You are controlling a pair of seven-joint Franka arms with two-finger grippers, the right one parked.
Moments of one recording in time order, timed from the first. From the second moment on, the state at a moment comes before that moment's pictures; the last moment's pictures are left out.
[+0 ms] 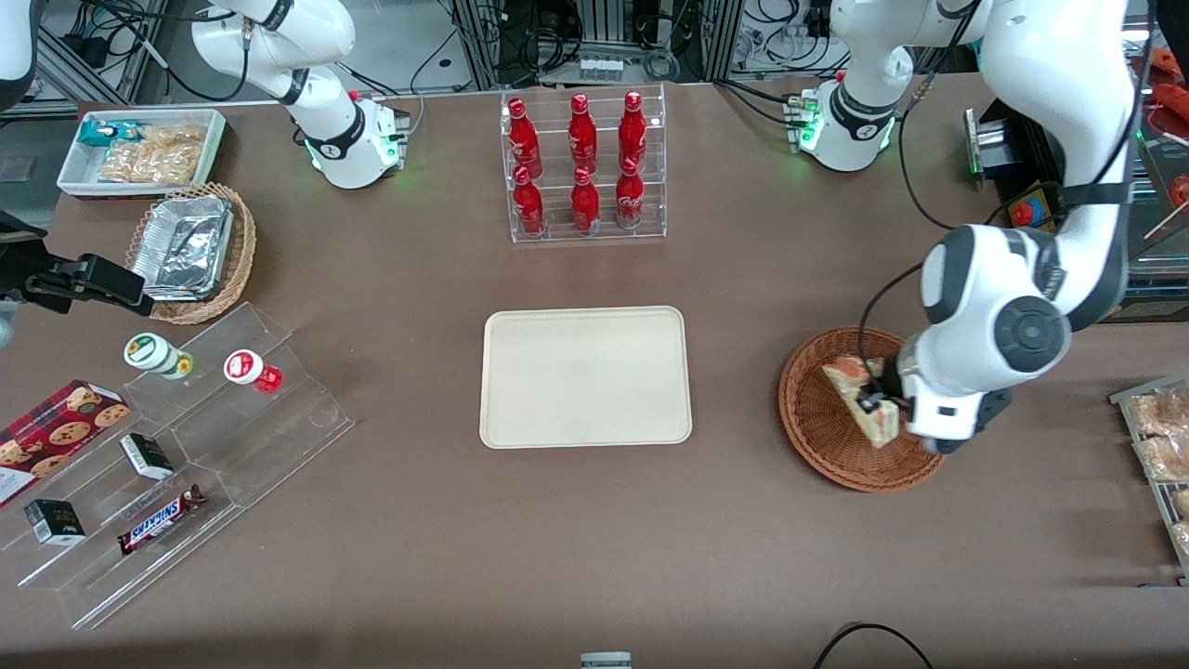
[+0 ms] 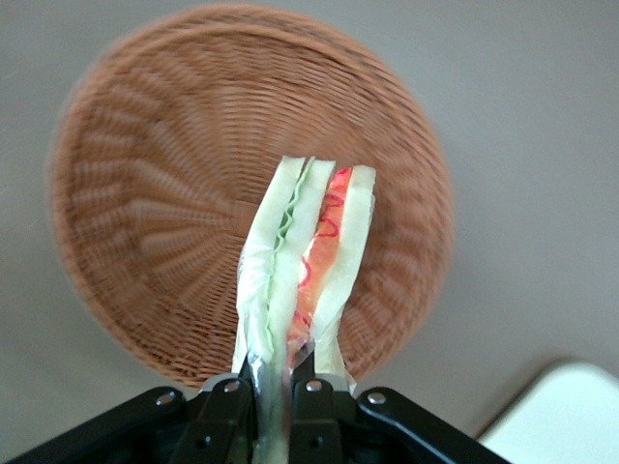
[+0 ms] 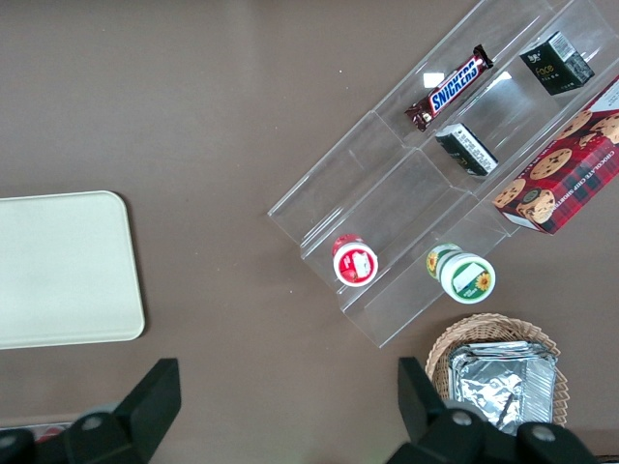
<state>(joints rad) -0.12 0.38 -0.11 -1.76 0.00 2.00 -0.72</state>
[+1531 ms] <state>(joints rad) -0.59 0.82 -0.26 -1.32 0.04 2.06 -0.87</state>
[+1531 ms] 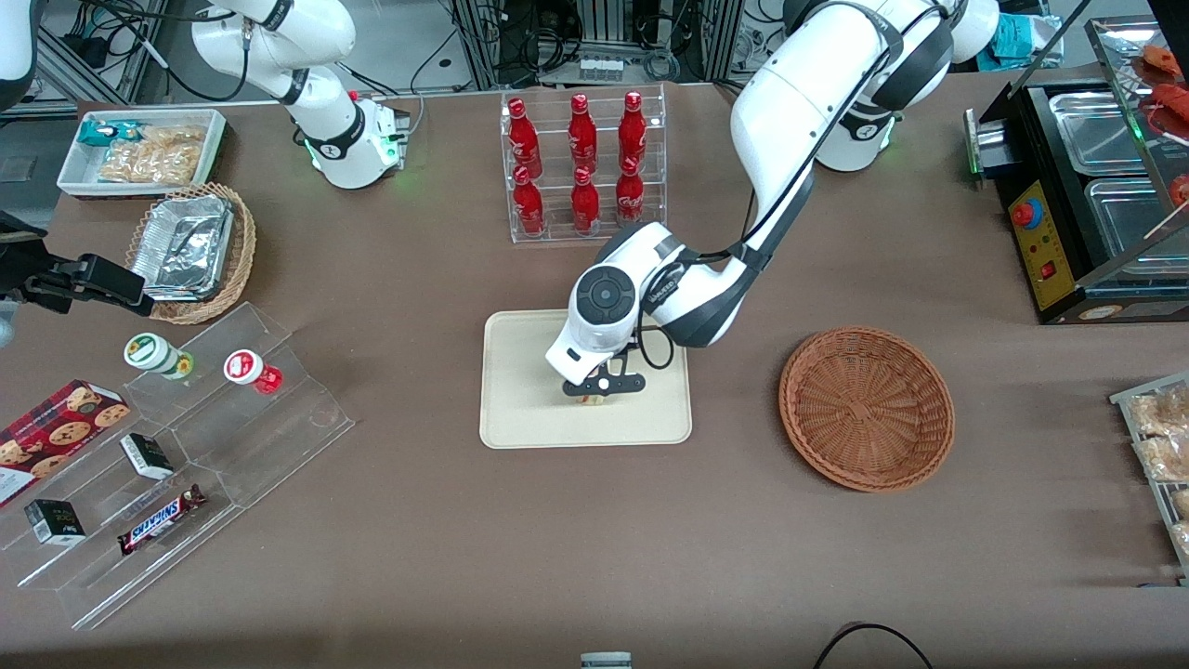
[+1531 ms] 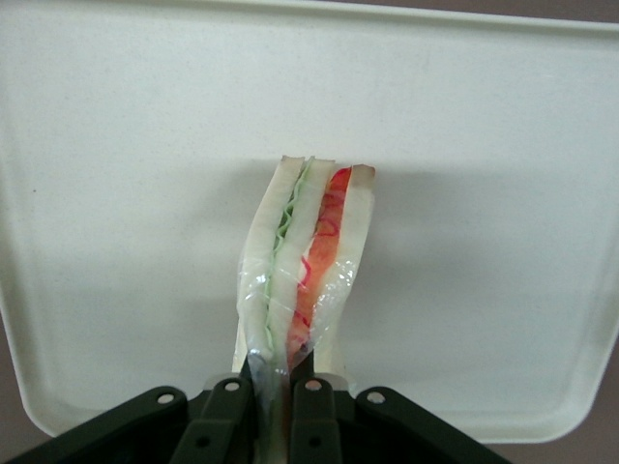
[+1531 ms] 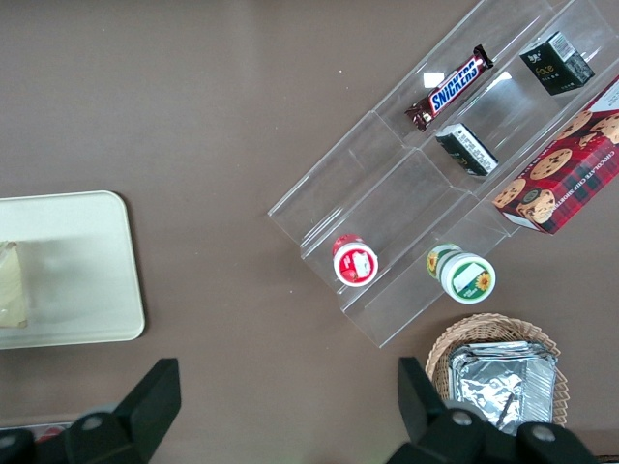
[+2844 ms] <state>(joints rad) -0.57 0.75 -0.24 -1.20 0.06 1.96 -0.98</state>
